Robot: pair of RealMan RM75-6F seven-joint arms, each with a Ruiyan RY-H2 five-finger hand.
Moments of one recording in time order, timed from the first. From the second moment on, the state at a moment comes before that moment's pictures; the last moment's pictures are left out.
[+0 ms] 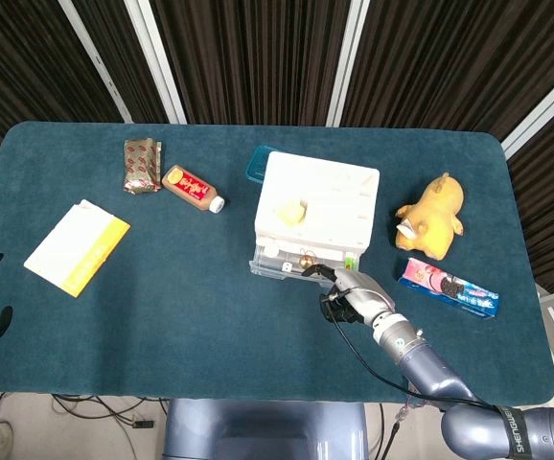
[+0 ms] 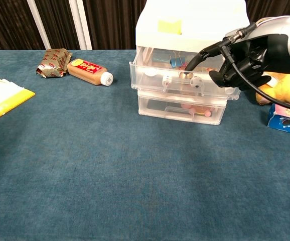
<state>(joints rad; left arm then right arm) -0.11 -0.98 -0.08 -1.80 1.35 1.44 0.15 0.85 -1.10 0.22 -2.15 -0.62 0.88 -0.08</state>
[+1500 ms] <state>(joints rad) -0.11 -0.98 -0.08 -1.80 1.35 1.44 0.15 0.88 -1.06 0.18 -2.22 -0.60 0.89 -0.11</state>
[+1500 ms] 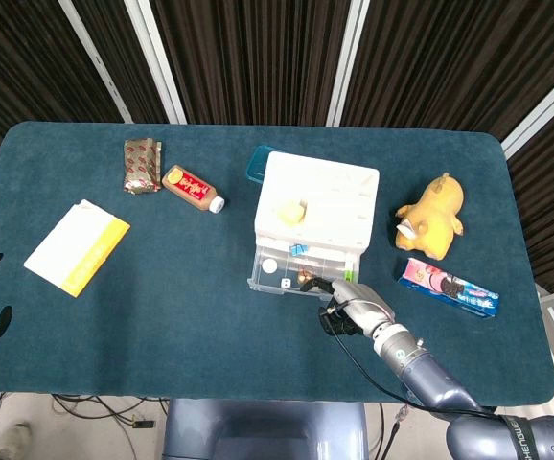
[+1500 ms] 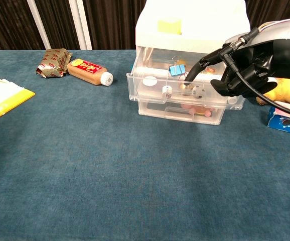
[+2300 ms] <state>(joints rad) -0.11 -0.98 -0.08 -1.80 1.34 1.44 0.14 0.91 -1.05 0.16 -2.24 -0.57 0.90 -0.13</state>
